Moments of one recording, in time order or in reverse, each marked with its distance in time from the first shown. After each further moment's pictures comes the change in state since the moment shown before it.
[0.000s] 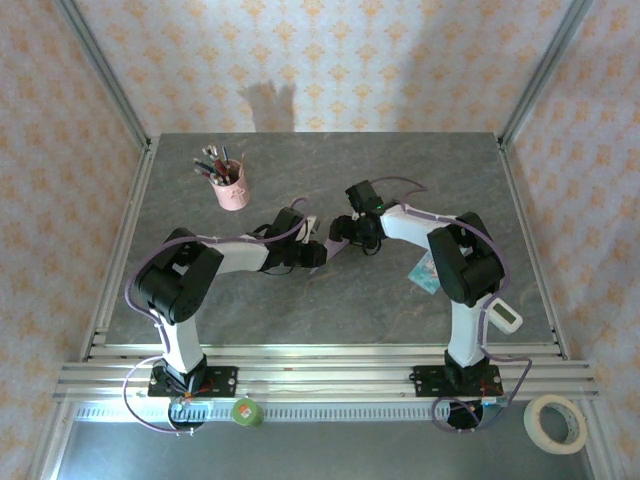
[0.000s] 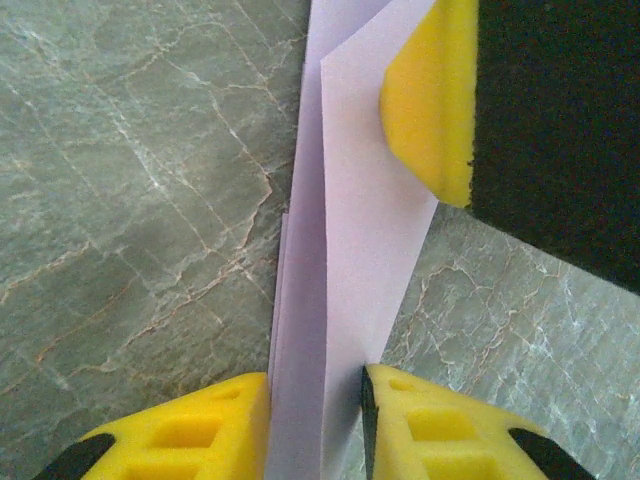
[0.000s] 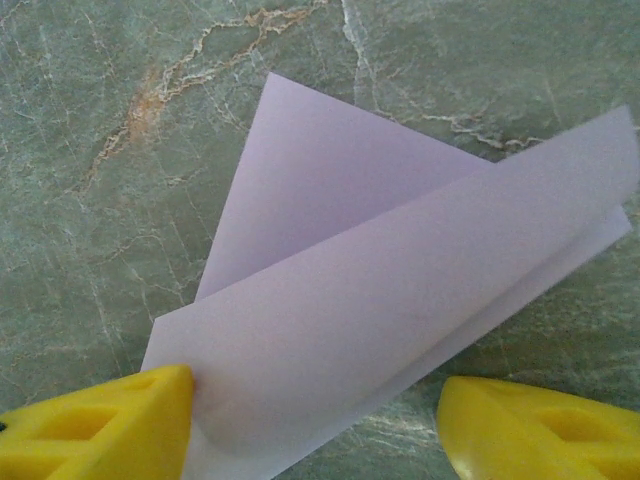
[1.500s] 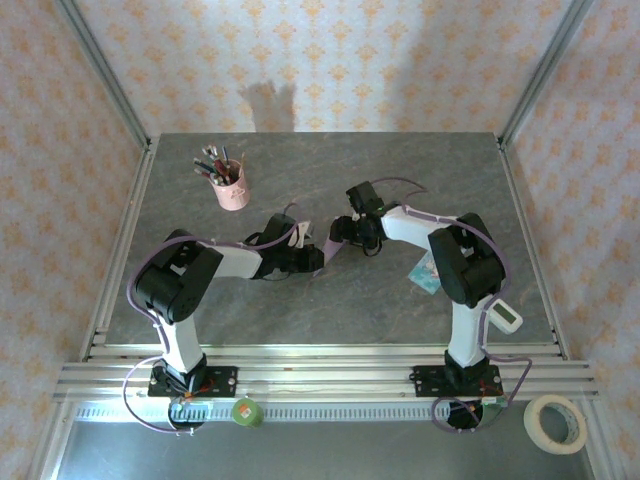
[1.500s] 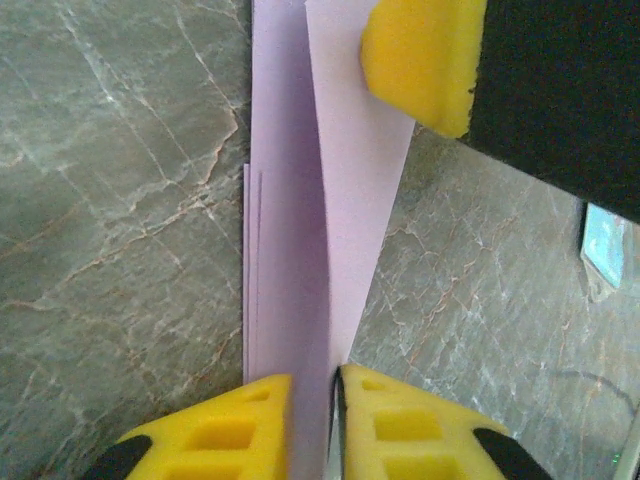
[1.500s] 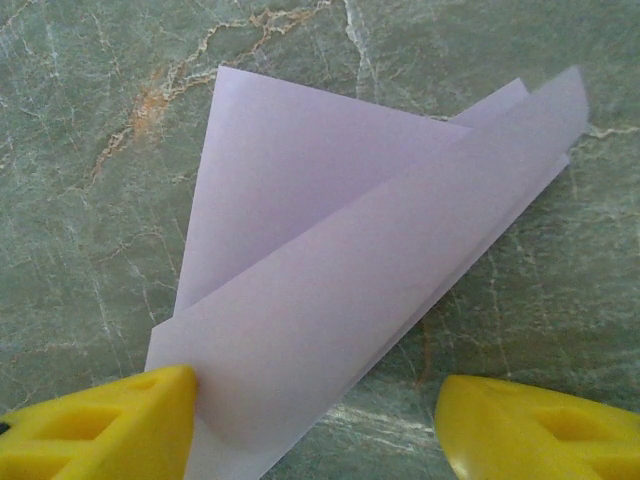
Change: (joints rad) left arm 0.032 -0.008 -0.115 0.189 0.156 -0.123; right arm 0.000 -0.011 -0.019 0.021 0.002 -0.008
